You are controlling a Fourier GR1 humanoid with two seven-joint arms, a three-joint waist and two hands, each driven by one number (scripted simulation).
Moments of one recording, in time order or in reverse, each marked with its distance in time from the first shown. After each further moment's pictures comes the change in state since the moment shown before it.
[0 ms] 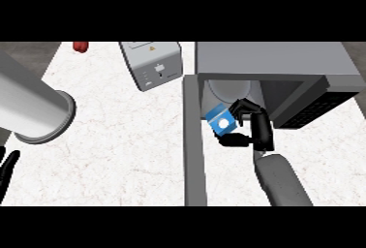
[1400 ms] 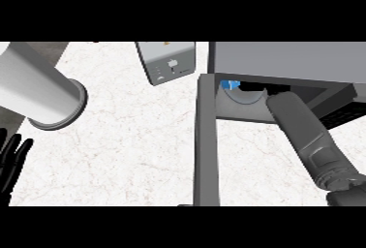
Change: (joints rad) left arm -0.084 0.025 0.008 0.075 -0.043 -0.029 0.004; right arm -0.655 -0.200 -0.168 0.857 0.200 -0.369 -0.030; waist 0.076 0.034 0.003
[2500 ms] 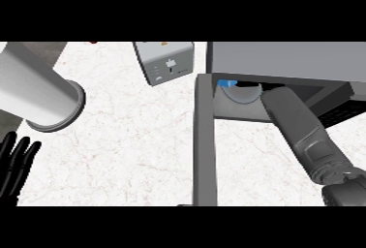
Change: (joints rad) left arm 0.021 -0.024 -0.052 -0.025 -0.075 -0.008 -0.018; right arm -0.062 0.020 -0.048 0.056 -0.011 -0.021 -0.006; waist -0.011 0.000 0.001
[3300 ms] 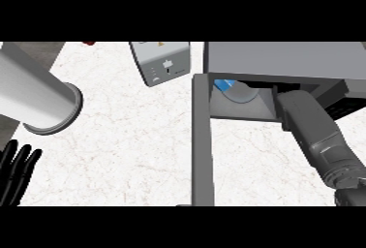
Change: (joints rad) left arm 0.059 -0.017 -0.032 -0.037 -0.027 0.001 -0.001; right arm 0.056 -0.059 -0.082 -0.034 -0.068 0.127 -0.121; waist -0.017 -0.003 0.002
